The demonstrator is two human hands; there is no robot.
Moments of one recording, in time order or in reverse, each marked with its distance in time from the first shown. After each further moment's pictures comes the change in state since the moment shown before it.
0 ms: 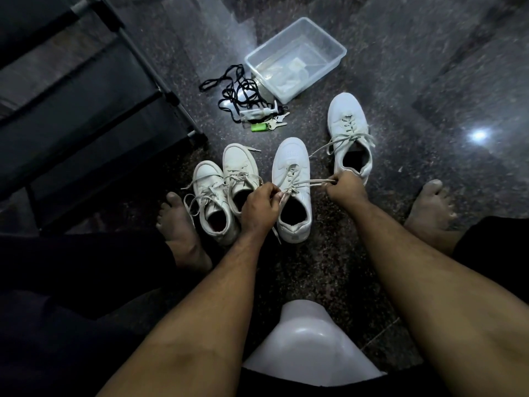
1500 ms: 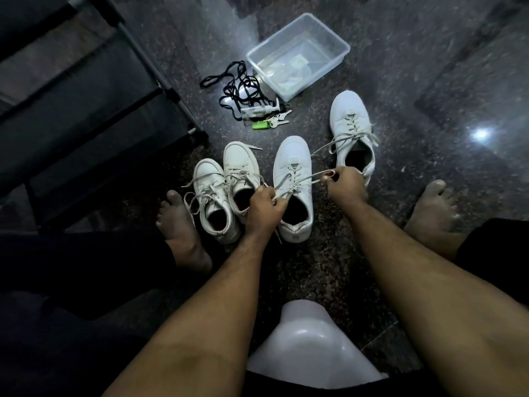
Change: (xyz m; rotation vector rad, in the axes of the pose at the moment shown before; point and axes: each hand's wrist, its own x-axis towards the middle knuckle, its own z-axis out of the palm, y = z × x) left_hand 0.000 0.002 0.012 -0.140 0.020 -0.094; right_hand -0.011 -0.017 0.000 0.060 0.107 0.048
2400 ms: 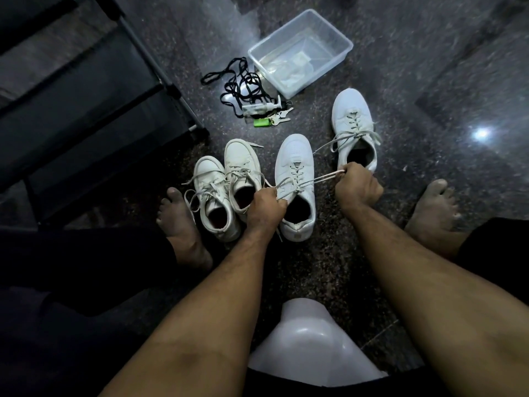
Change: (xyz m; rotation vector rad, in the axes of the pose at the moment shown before) left_hand 0.002 0.013 -0.008 0.189 -0.196 -0.173; right_hand -0.013 -0.009 -0.013 -0.325 0.199 0.071
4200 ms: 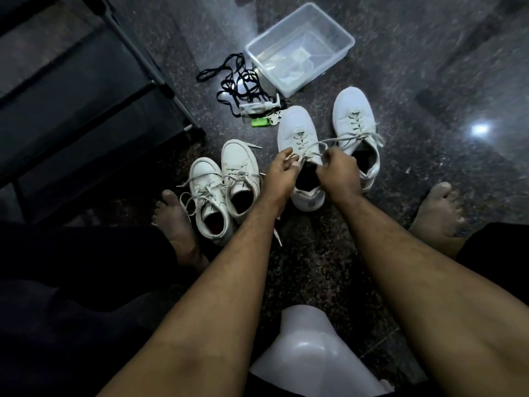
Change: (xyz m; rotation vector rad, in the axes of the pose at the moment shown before) left_hand 0.047 0.058 0.003 -0.851 -0.113 -0.053; right_hand 0.023 -0.030 0.013 0.330 -0.064 -0.227
